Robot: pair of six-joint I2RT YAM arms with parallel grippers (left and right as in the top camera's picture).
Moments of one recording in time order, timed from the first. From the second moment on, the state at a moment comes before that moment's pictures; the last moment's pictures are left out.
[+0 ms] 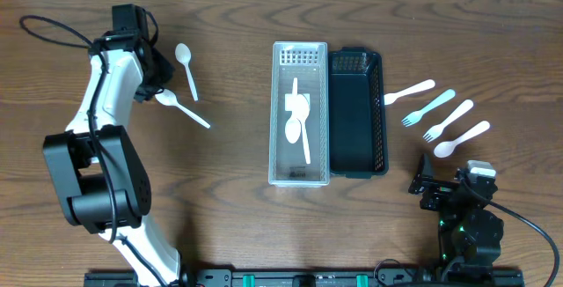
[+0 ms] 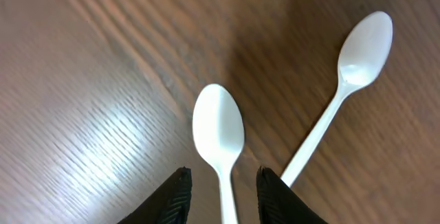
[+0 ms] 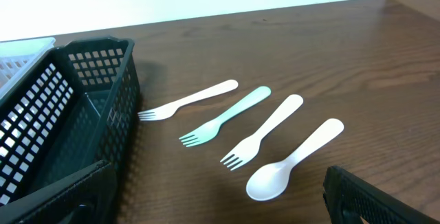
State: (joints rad) left arm 0.12 1.96 1.52 -0.83 -0.09 -0.74; right arm -0.05 0.01 0.12 -0.38 0.07 0.14
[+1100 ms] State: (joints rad) left arm 0.08 2.08 1.43 -0.80 -0.06 -0.93; right arm -0.05 0.01 0.12 -0.38 0.07 0.14
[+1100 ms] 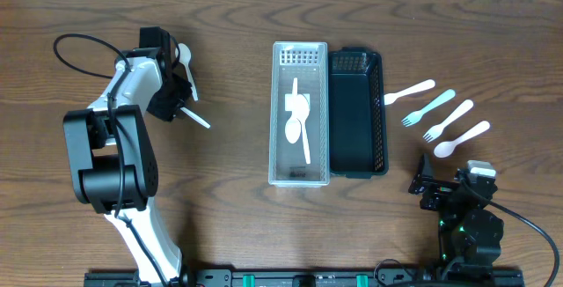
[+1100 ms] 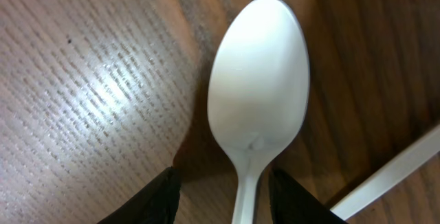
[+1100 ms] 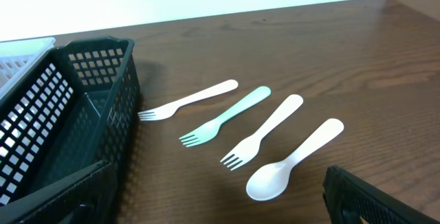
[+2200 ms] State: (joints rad) left arm -0.07 1.77 1.61 -0.91 0.17 -0.41; right arm -0.05 0.01 0.12 -0.38 0.07 0.14
